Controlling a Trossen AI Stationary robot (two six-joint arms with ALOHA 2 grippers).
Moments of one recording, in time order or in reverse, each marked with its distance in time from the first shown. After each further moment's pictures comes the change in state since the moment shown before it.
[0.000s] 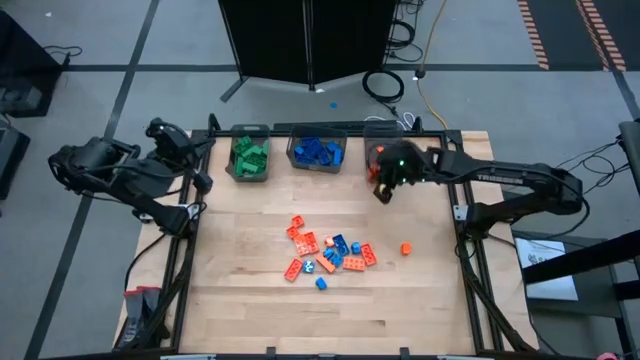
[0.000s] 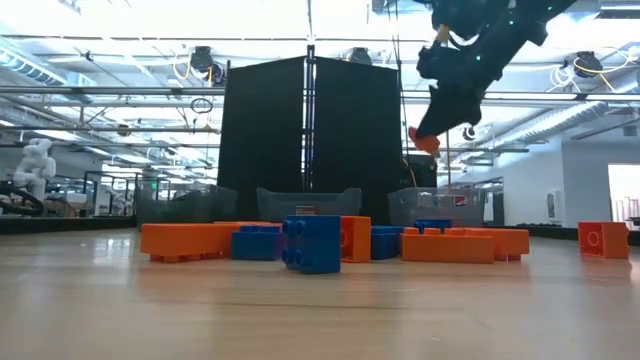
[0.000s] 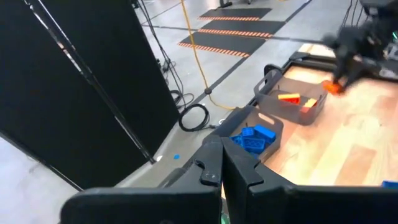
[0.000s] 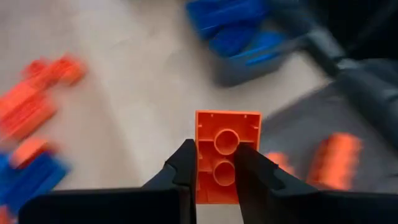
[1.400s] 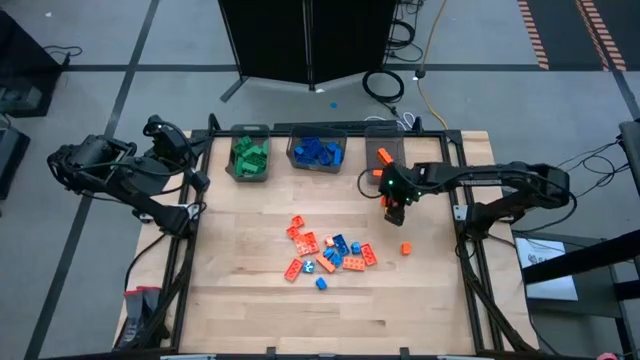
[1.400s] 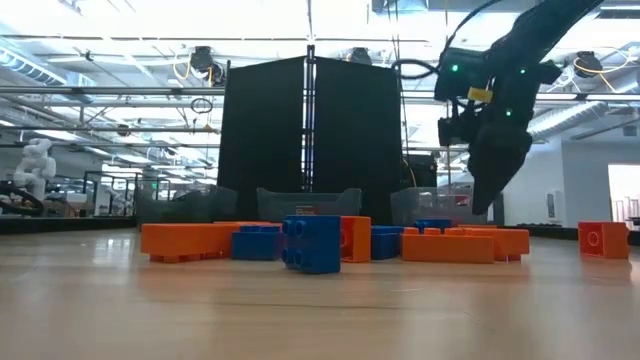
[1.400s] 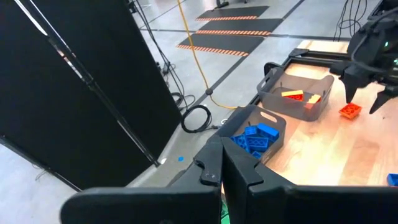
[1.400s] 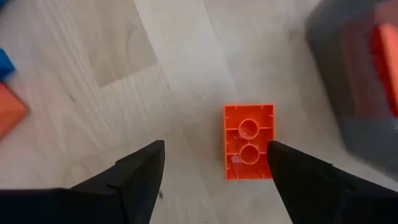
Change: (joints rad) left arm 0.000 -0.006 0.022 -0.011 0.004 0.058; right arm 0.026 0.132 -0.170 -0.111 -0.124 -0.084
